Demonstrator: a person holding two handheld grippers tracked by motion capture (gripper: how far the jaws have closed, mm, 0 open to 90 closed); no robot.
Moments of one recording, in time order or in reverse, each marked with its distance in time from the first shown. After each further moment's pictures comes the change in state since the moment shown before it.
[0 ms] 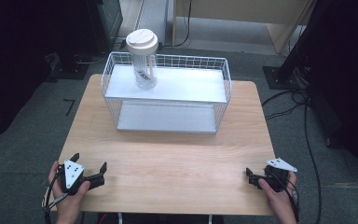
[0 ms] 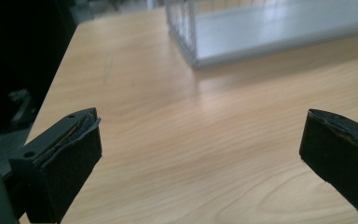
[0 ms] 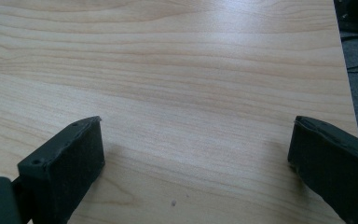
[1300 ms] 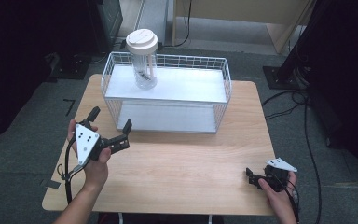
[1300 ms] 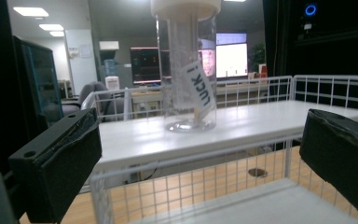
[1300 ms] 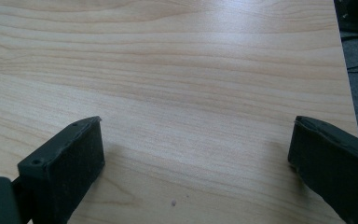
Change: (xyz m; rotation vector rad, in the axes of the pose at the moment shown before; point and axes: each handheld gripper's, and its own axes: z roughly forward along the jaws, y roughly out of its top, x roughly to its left) left arm -0.058 0.146 0.000 -0.545 -0.105 -0.037; right arm 0.000 0.000 0.000 -0.002 0.000 0.001
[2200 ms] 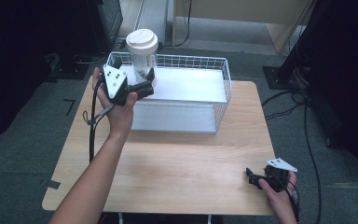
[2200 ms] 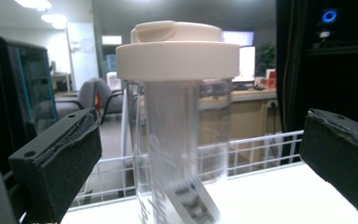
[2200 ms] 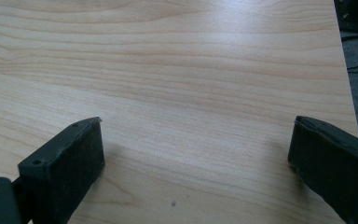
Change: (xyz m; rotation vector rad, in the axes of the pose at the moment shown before) left arm -0.014 0.066 0.130 0.017 0.012 -0.039; right arm 0.000 0.000 0.000 0.000 0.002 0.001
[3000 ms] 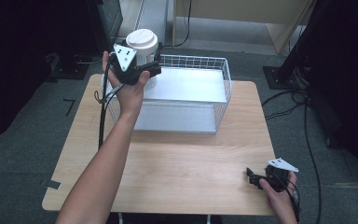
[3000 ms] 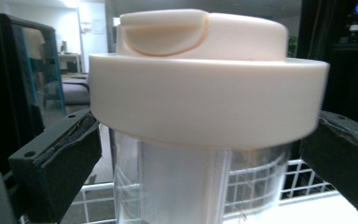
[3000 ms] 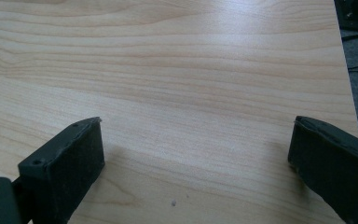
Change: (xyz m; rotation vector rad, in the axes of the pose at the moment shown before) left arm 0.002 0.012 0.065 0.075 0.058 -0.047; right arm -0.002 0.000 -0.001 -0.008 0.015 0.013
